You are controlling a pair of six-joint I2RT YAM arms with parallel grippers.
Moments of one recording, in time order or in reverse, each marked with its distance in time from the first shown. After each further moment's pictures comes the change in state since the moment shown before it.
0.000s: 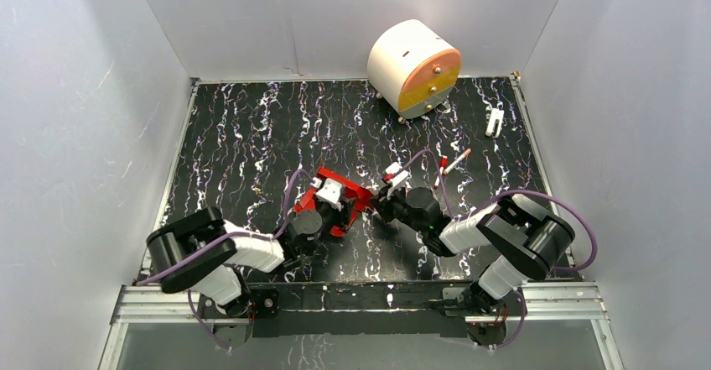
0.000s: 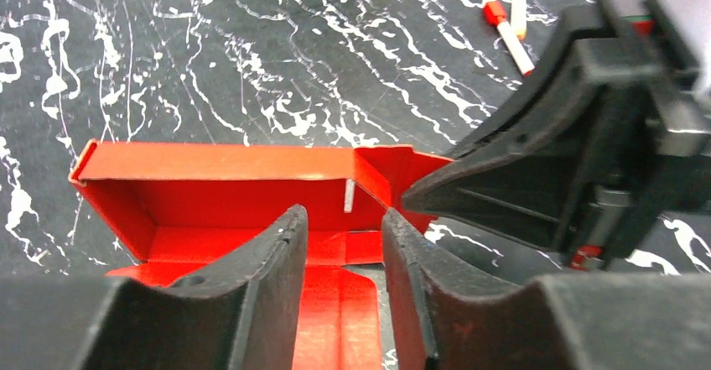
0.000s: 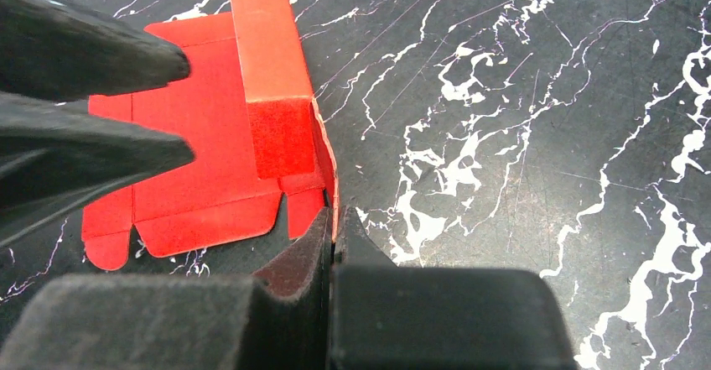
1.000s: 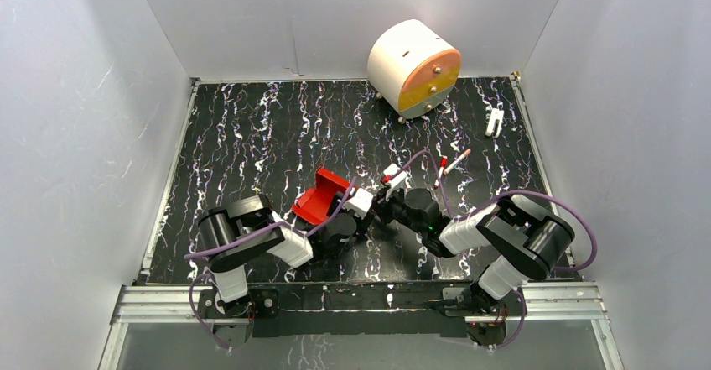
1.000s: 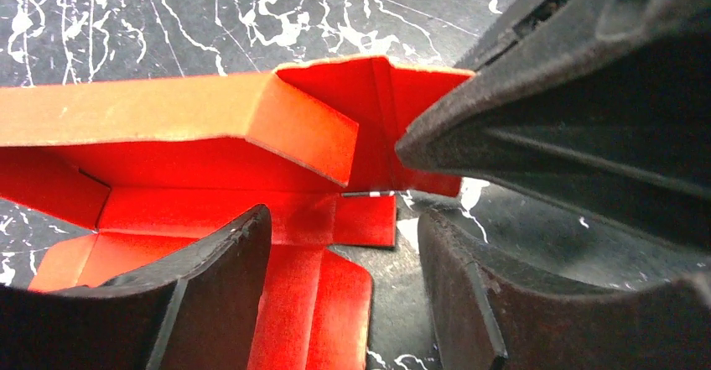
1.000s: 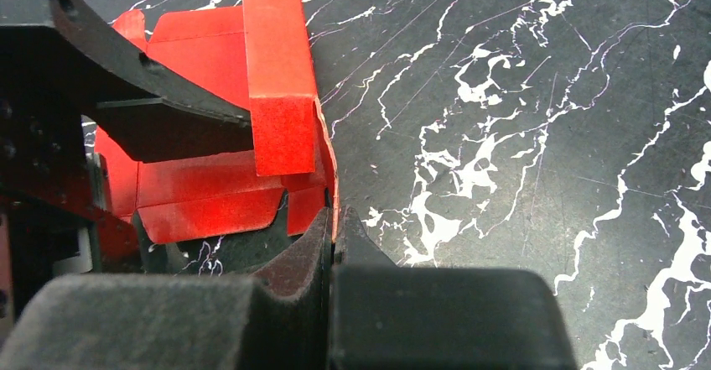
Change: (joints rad) left arm -0.095 0.244 0.167 -0.193 -0.150 0.083; right arm 0.015 0.000 0.000 0.000 -0.011 -0.006
